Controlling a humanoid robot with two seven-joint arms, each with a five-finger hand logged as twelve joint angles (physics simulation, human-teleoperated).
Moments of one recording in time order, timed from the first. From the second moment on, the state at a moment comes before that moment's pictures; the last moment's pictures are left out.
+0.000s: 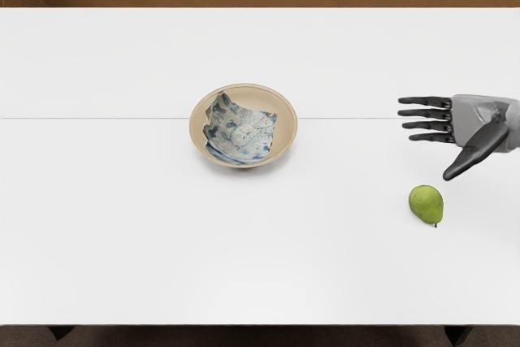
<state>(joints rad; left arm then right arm) 0.06 0.00 -0.07 -0.21 -0.04 0.10 0.05 0.82 -1.05 0.48 1.31 -0.06 0.61 -0.30</state>
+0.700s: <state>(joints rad) 0.06 0.00 -0.07 -0.21 -0.04 0.10 0.05 0.75 -1.15 0.40 1.70 -0.63 0.00 -0.33</state>
